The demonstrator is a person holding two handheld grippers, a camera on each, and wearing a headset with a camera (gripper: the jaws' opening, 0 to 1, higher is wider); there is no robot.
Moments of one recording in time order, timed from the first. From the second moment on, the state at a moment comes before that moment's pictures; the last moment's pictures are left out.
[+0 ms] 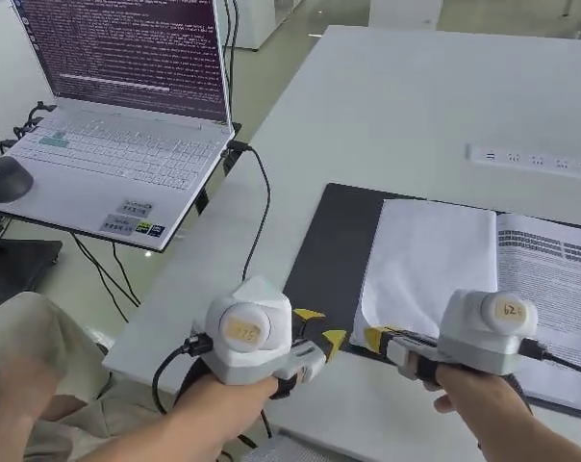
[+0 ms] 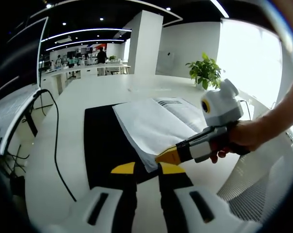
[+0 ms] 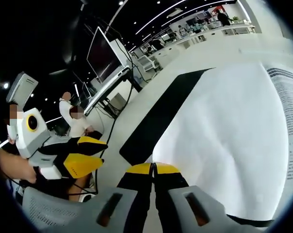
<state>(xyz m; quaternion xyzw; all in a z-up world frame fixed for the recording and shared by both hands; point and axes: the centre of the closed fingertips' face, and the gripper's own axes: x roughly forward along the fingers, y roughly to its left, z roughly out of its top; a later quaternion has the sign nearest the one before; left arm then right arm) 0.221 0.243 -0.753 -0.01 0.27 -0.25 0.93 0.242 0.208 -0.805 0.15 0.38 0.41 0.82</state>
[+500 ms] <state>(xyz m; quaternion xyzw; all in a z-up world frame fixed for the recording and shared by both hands) 0.246 0.209 -0.765 0.01 0.27 -0.28 0.92 0.244 0.158 -0.773 0.19 0.33 0.41 0.83</state>
